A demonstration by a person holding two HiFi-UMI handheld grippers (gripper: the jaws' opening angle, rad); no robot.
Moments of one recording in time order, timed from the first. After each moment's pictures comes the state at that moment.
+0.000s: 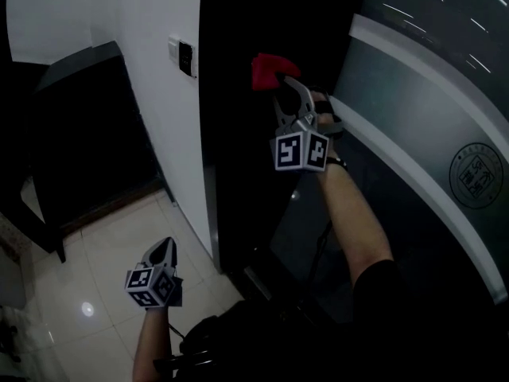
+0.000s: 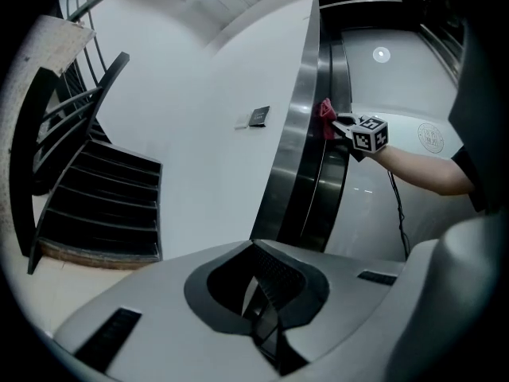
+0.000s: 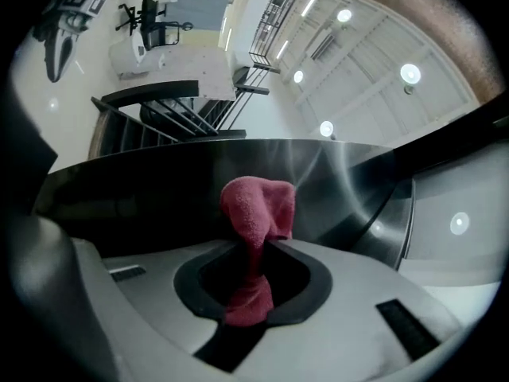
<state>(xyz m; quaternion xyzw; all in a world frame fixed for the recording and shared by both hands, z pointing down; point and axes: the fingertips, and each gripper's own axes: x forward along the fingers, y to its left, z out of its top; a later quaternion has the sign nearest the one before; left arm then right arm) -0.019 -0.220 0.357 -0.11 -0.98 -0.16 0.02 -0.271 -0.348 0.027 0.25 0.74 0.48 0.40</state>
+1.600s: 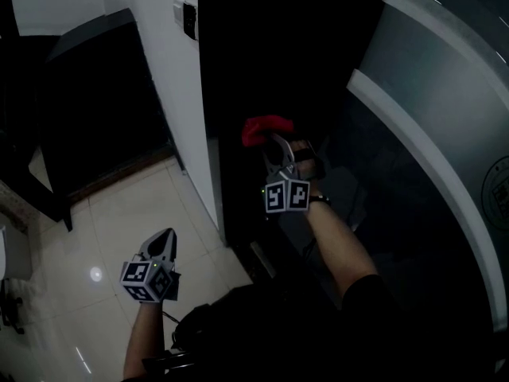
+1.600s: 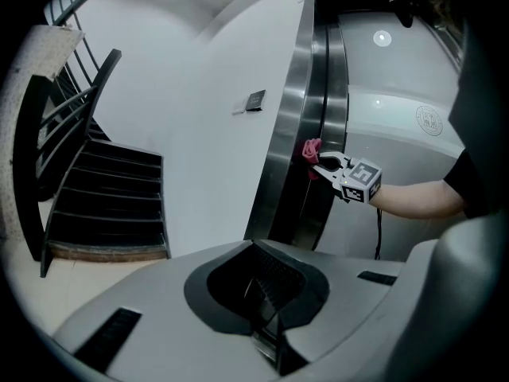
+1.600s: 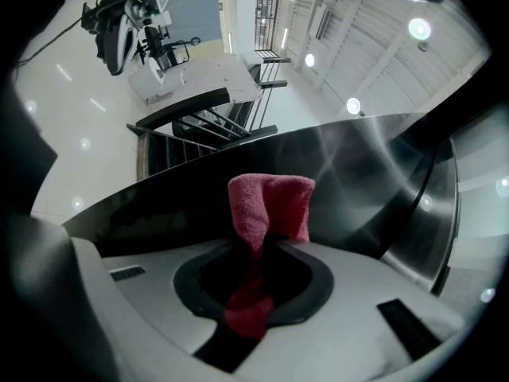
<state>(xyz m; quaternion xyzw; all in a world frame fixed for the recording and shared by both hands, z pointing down) -0.005 -0.241 0.381 -0.11 -0.98 -0.14 0.07 -0.268 -0.335 0.260 0.37 0.72 0.50 0.30</state>
